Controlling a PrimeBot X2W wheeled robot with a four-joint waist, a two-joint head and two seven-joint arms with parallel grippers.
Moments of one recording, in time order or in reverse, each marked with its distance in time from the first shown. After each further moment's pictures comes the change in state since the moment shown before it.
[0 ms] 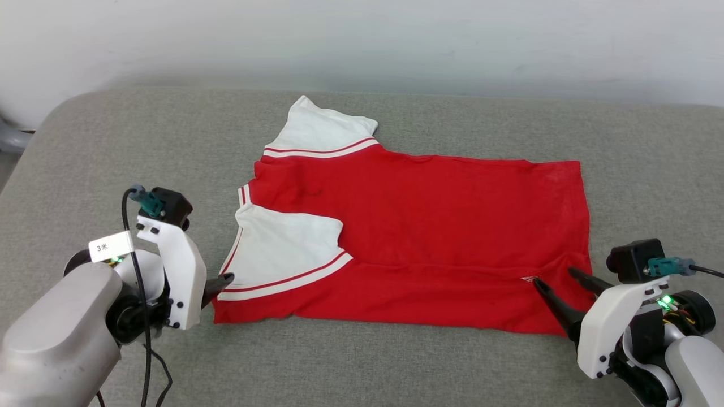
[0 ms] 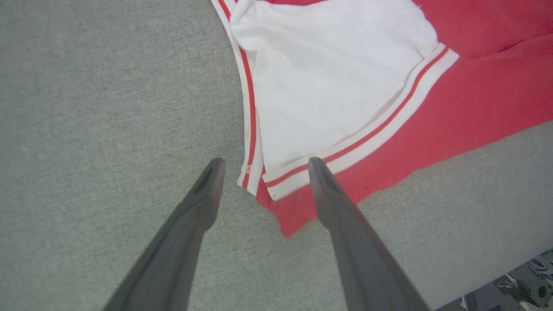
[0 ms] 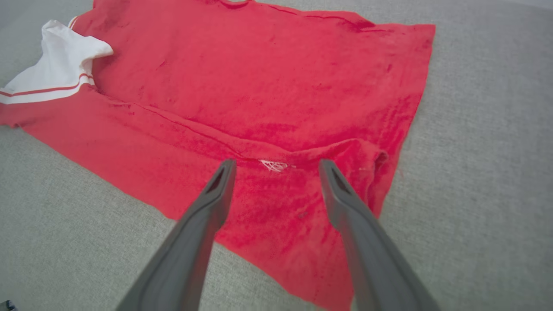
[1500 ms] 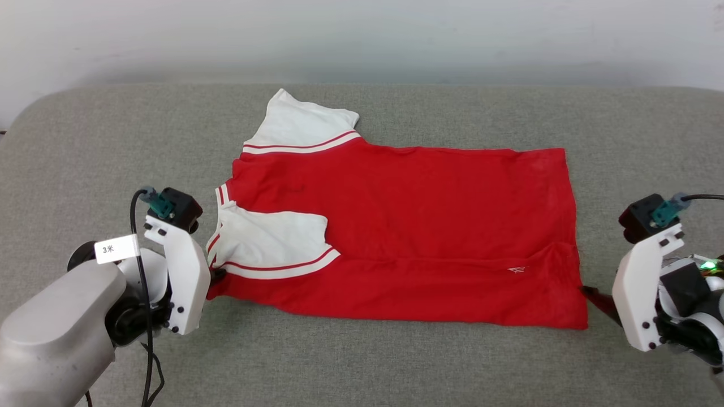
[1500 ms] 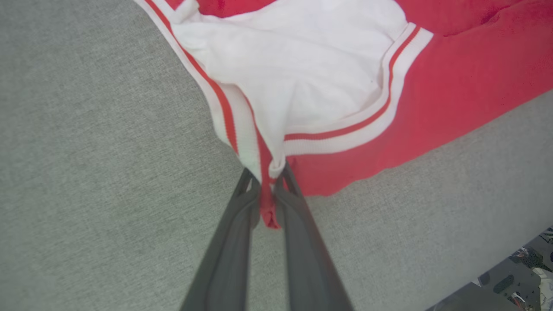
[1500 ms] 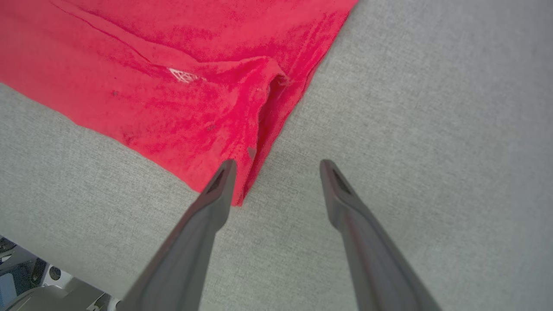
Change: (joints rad) left arm -0.087 0.081 -0.228 -0.052 -0.109 -0.002 -0.034; right arm -0.131 -0.188 0.054 -0.113 0.040 0.000 0.522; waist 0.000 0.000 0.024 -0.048
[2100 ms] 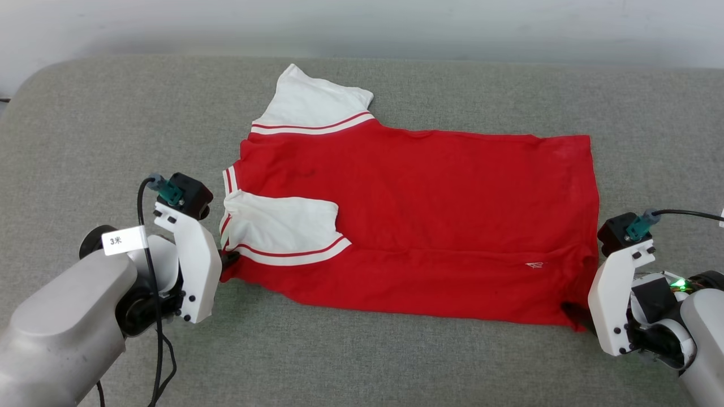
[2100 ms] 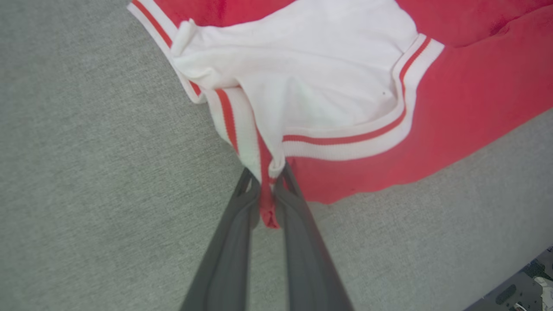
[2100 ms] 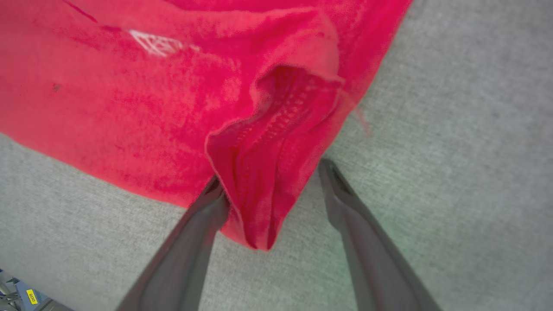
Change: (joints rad) left arm -0.039 -0.011 -0.011 -0.029 0.018 0.000 -0.041; right arm -0.041 0.117 0.067 0.279 -0.032 0.000 -0.033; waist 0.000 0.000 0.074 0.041
